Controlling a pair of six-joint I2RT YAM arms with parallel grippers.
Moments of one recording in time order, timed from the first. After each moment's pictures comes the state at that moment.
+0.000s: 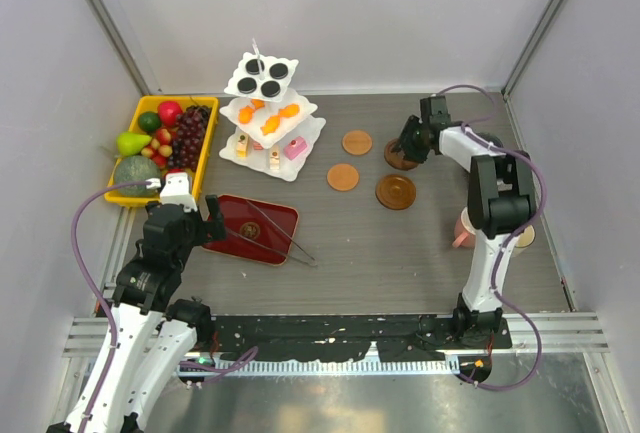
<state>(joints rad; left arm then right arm) -0.25 0.51 0.68 -0.66 -0.25 -0.20 0.12 2.09 1.50 -0.31 -0.13 0.61</state>
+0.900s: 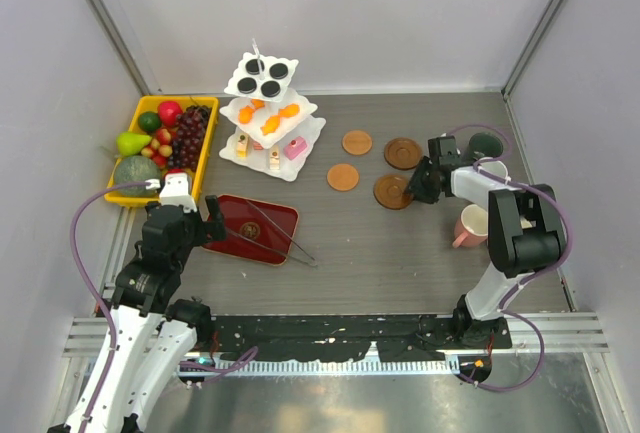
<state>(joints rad) -0.26 0.50 0.68 -0.66 -0.24 -0.20 0.13 1.70 0.95 -0.26 -0.05 0.60</state>
